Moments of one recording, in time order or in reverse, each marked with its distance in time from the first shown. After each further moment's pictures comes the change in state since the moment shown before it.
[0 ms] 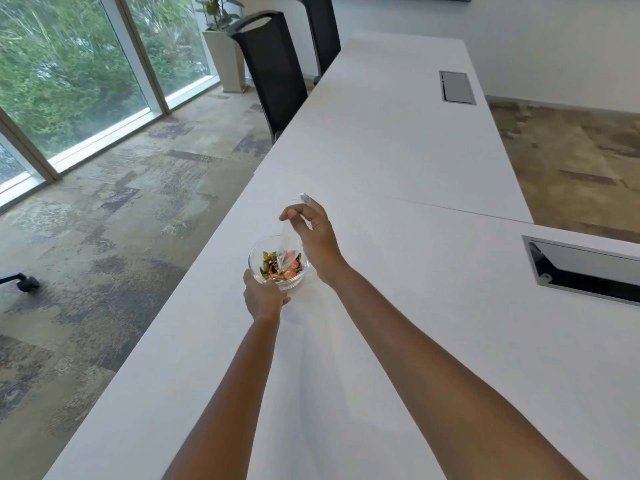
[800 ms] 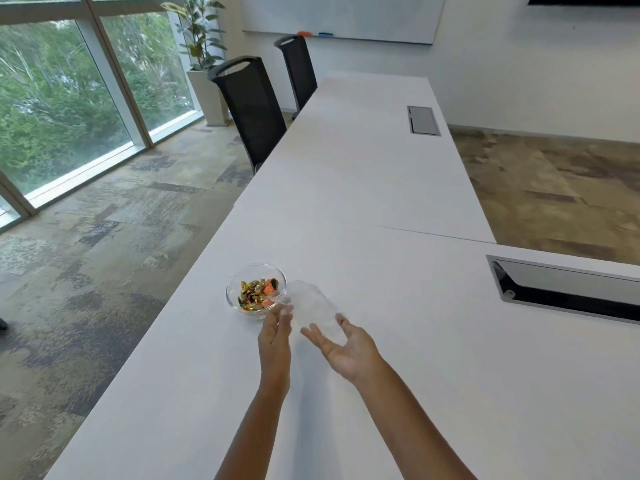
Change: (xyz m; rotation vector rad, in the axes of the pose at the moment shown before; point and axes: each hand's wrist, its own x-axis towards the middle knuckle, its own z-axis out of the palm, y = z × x) left_hand -0.076 -0.018 0.011 -0.296 -0.367 0.291; right_hand -0.084 0.044 -0.066 1.203 0.385 0.837
